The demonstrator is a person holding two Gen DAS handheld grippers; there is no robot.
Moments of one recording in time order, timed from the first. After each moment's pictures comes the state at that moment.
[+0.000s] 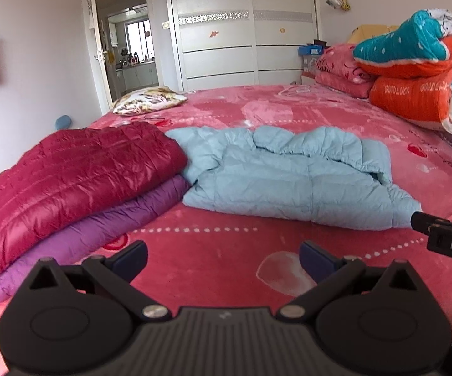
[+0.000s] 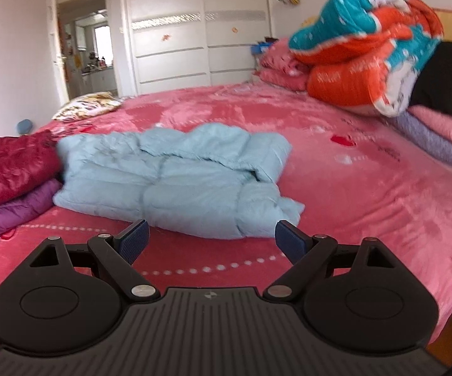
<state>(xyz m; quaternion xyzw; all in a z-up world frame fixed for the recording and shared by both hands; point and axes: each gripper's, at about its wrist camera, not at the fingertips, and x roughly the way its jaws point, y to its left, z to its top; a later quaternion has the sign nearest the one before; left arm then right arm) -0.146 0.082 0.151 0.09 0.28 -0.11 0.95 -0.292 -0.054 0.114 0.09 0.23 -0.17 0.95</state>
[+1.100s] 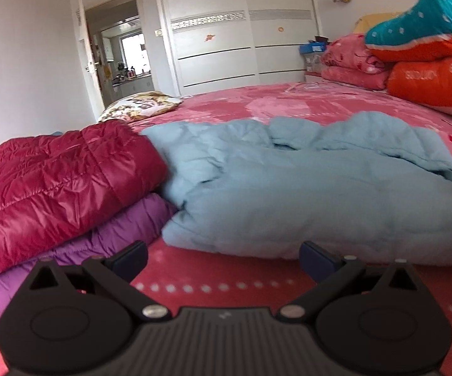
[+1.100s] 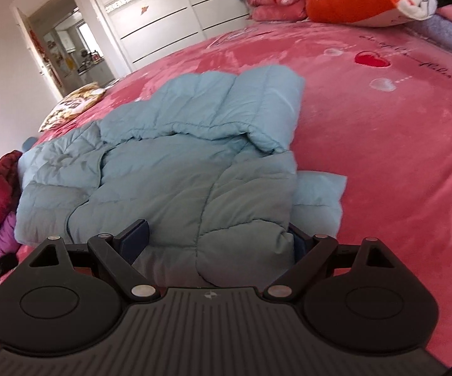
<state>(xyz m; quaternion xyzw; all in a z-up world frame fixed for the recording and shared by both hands) 0.002 0.055 0.071 0.12 0.24 -0.10 0.96 -0.213 -0.101 0.068 0.24 0.27 -0.10 0.93</state>
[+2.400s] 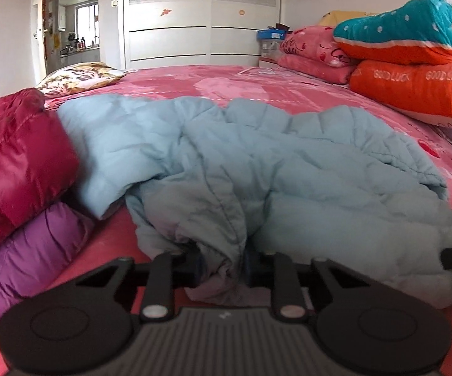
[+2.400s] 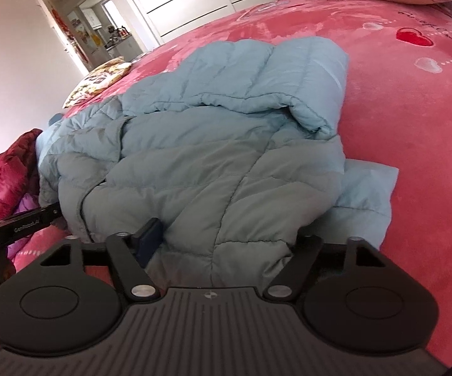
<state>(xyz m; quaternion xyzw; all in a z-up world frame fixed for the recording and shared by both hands) 0.076 0.034 0.048 0.06 0.30 -0.22 0.92 -0.169 -0.123 0.060 0.26 0.31 -0.02 0.91</state>
